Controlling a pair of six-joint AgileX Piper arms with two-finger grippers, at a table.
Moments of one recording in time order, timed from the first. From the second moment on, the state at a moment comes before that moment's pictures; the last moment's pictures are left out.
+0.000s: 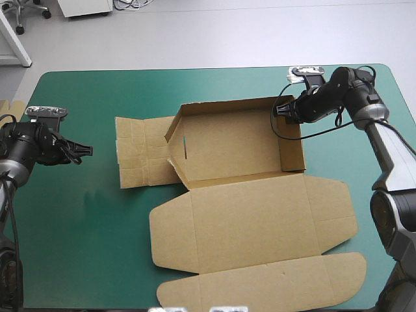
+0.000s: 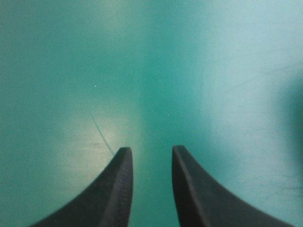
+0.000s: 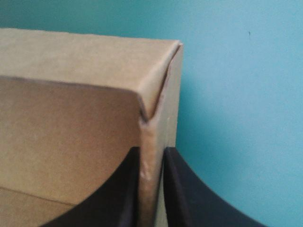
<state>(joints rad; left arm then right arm) 0.14 1.50 -1.19 0.15 0.82 0.03 0.12 1.87 -1.73 0.29 1.03 -0.22</state>
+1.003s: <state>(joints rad) 0.14 1.50 -1.19 0.15 0.83 0.04 0.12 1.59 -1.78 0.29 1.17 -0.23</state>
